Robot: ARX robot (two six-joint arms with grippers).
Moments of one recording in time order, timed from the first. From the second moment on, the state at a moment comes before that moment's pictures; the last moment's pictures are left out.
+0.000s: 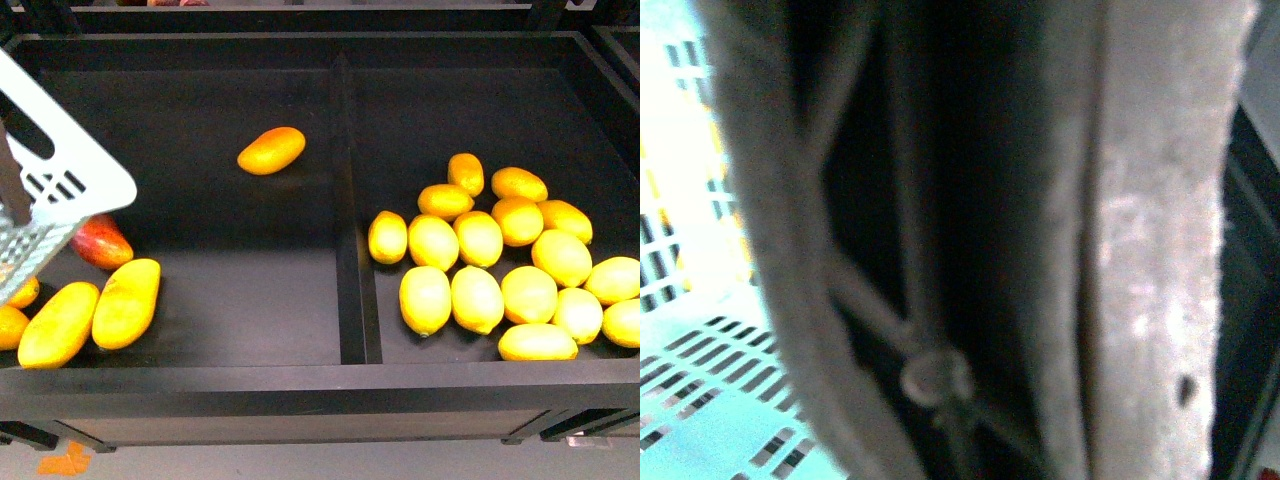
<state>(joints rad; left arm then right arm) -0.13 1.60 1.24 -0.34 0.01 -0.77 0.00 0.00 0.02 0.00 0.00 0.00</state>
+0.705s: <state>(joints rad) -0.41 1.67 1.26 -0.10 0.30 -0.99 0.00 0.00 0.02 0.00 0.00 0.00</state>
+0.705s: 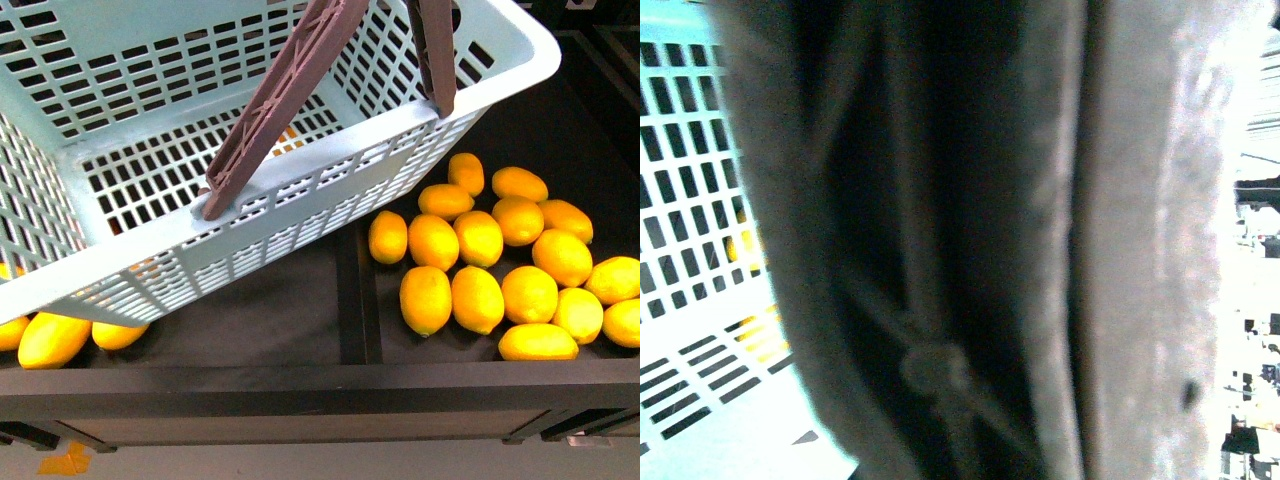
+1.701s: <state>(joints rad) -0.40 1.67 1.26 -0.09 0.30 -0.98 -0.24 1.86 0.72 0.29 -0.07 -0.15</state>
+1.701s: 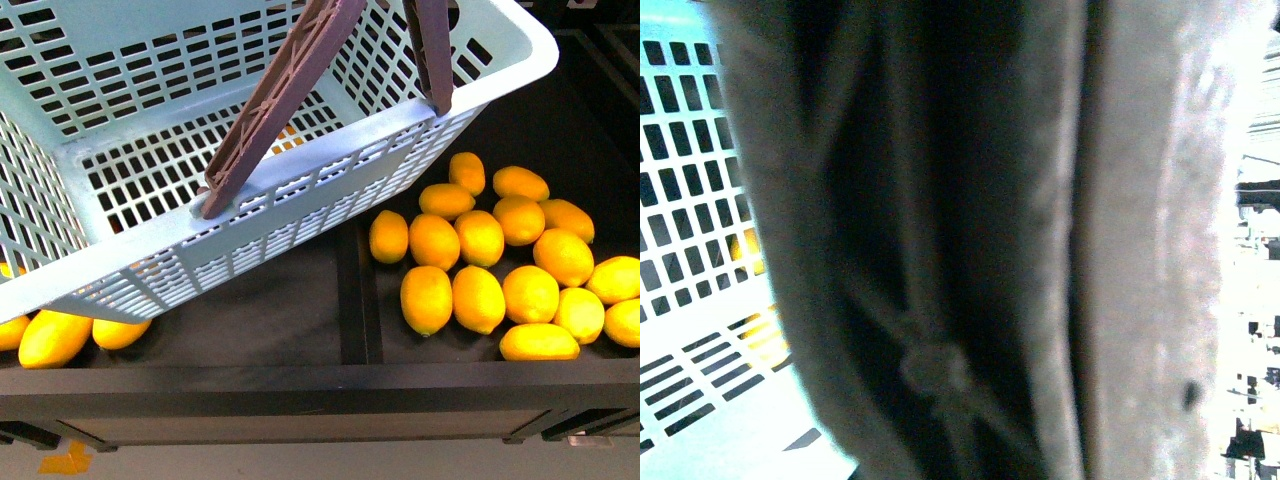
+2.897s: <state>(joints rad) -0.40 1.66 1.26 -0.09 0.30 -0.98 0.02 2.56 1.54 0.01 0.03 0.18</state>
